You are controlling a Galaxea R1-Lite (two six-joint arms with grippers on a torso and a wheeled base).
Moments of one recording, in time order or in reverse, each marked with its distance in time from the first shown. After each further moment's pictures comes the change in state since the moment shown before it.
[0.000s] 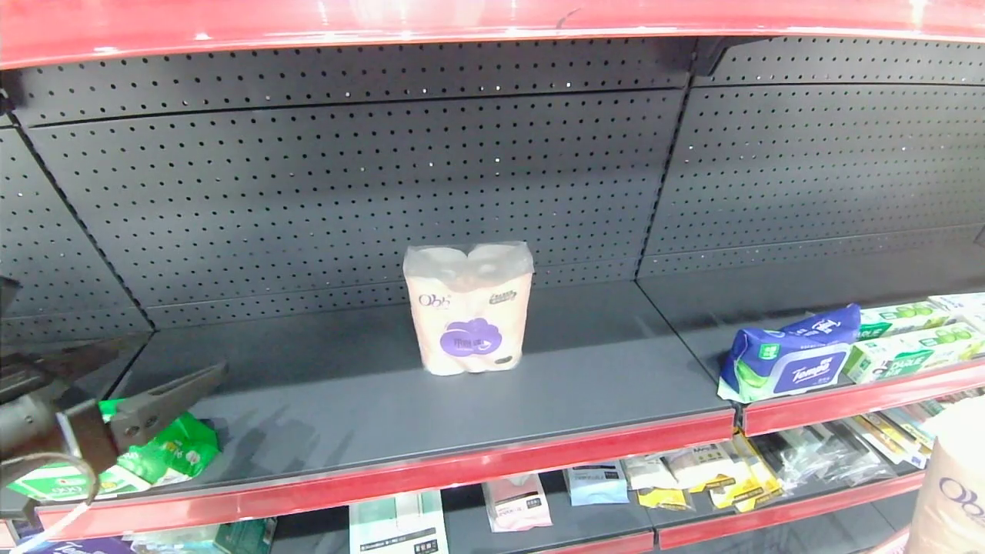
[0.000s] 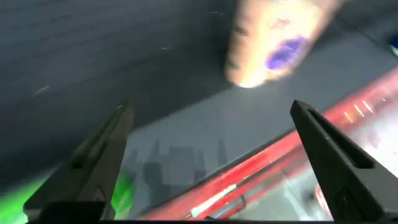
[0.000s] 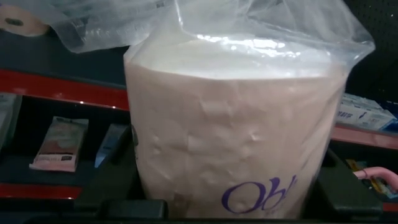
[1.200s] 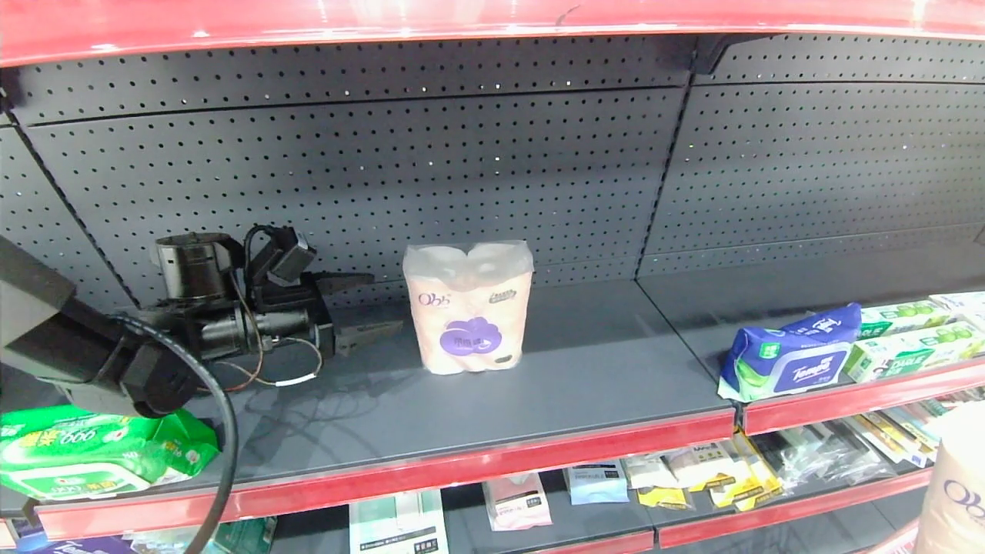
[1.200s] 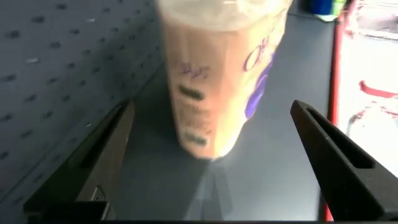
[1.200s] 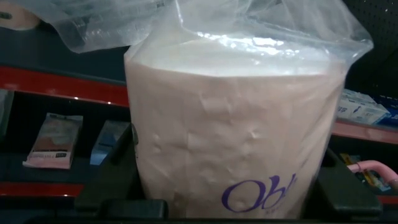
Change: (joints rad) left arm -0.165 0.900 -0.407 -0.505 -0.431 0.198; right arm 0.000 -0.015 -0.002 0.019 -0.023 -0.005
